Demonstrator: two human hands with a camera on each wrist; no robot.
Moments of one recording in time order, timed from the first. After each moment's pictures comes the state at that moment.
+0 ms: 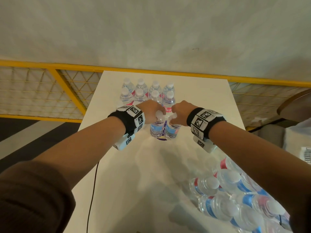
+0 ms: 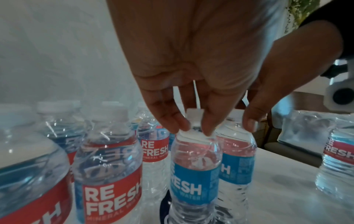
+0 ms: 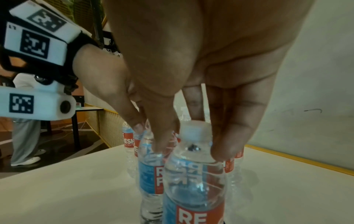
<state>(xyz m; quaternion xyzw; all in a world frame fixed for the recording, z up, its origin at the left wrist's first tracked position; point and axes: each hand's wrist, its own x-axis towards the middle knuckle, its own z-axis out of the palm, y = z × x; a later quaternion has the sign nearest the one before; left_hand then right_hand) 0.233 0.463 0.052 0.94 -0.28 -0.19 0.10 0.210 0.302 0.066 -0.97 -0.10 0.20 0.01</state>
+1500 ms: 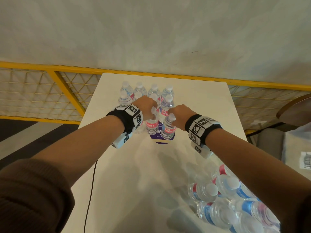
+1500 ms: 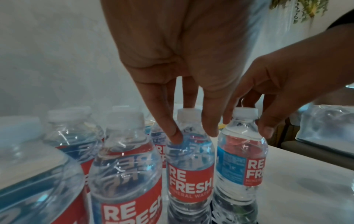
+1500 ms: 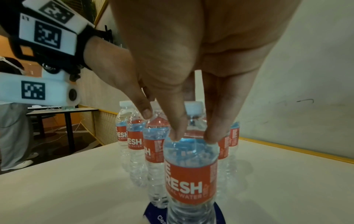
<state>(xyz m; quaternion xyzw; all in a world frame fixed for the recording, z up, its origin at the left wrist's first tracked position) 0.260 0.464 0.051 0.96 -0.24 -0.14 0.03 0.223 0.296 0.042 -0.98 -0.13 0.15 0.04</state>
